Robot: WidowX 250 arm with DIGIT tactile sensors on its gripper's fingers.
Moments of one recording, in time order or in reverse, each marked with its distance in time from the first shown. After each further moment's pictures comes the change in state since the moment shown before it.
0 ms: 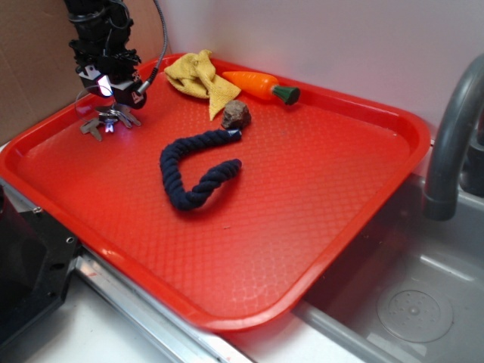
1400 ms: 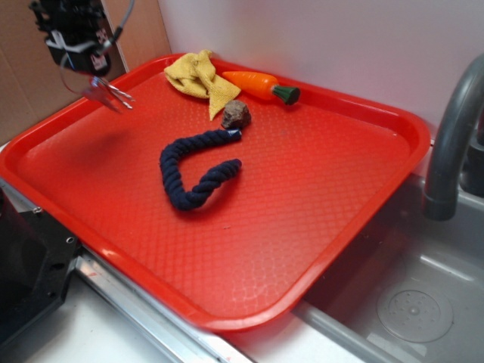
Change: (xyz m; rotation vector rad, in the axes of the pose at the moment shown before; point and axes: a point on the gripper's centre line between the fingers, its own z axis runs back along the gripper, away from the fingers) arm -0.055 -0.060 0.109 -0.092 0.017 -0.064
